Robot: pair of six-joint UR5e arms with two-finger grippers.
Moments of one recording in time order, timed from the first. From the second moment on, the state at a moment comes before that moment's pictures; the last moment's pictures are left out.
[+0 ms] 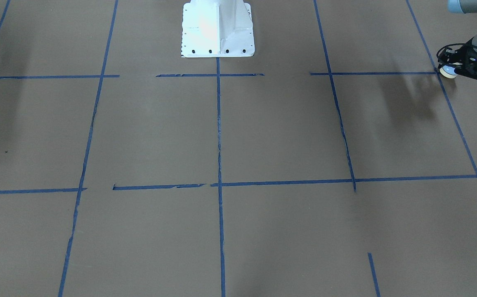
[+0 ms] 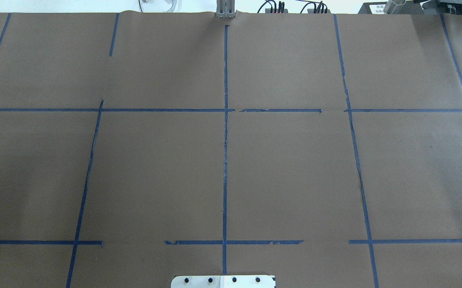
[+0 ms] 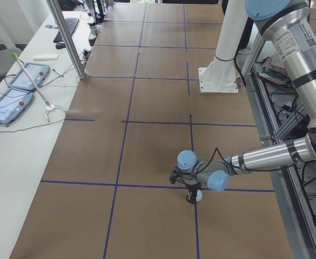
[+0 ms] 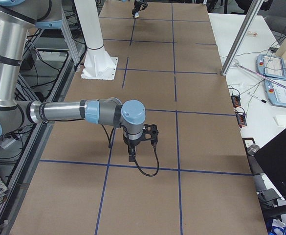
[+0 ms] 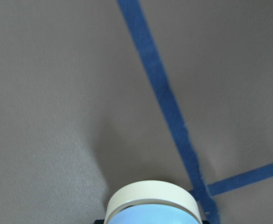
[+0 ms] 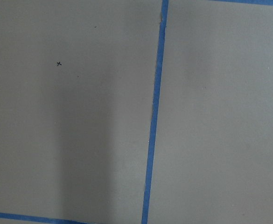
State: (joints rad) left arm -0.96 -1.08 -1.64 -2.25 -2.22 -0.21; right arm 1.58 -1.88 1.98 -1.77 2.34 -0.15
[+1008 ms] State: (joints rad) left arm -1.02 -1.39 -1.86 -2.11 -2.22 -0.70; right arm 1.58 -1.88 1.97 -1.77 2.36 -0.15
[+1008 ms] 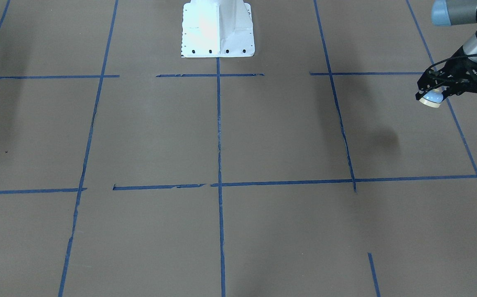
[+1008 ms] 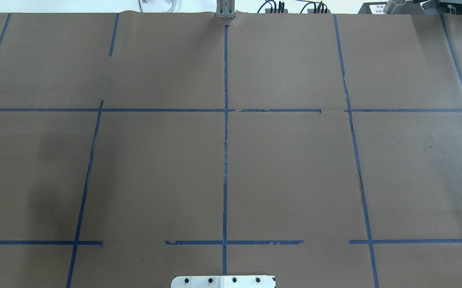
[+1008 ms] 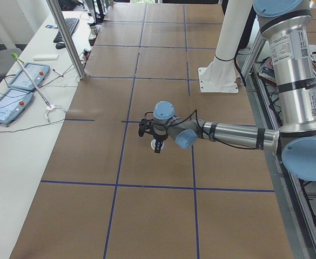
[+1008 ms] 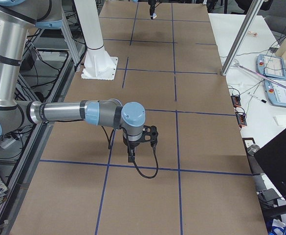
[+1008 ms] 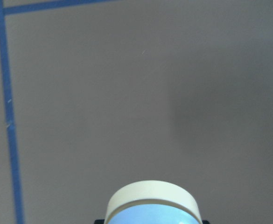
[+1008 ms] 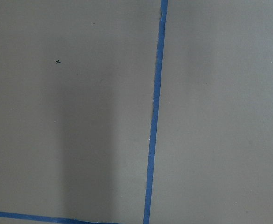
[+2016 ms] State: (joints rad) left arm -0.70 -2.21 -1.61 -1.58 -2.15 -1.14; right arm 1.58 -1.88 1.96 -1.77 2.36 -0.14
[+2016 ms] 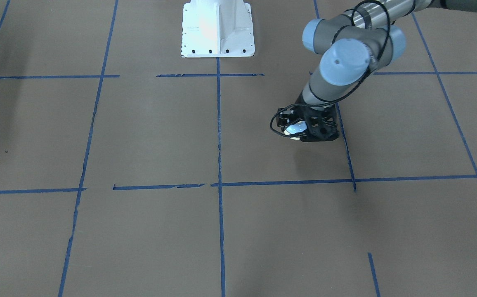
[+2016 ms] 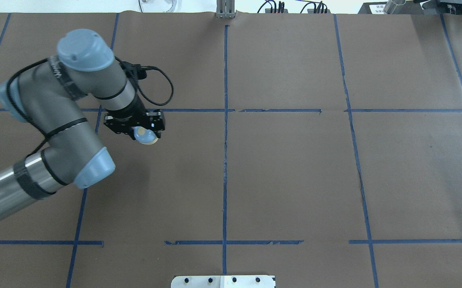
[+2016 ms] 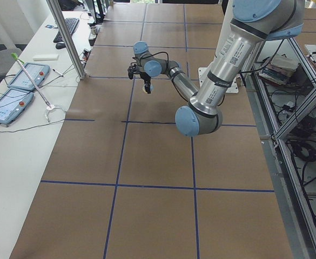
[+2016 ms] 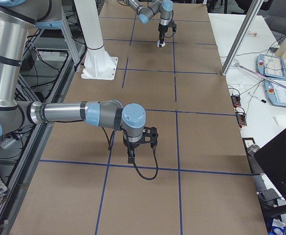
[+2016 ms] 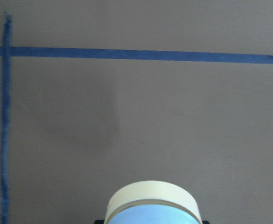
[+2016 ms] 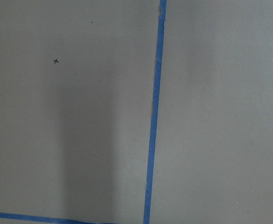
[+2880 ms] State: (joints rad) left arm -0.61 -2.61 -1.06 -1.81 -1.99 -1.33; right arm 1.58 -1.88 1.96 -1.77 2.37 -0.14
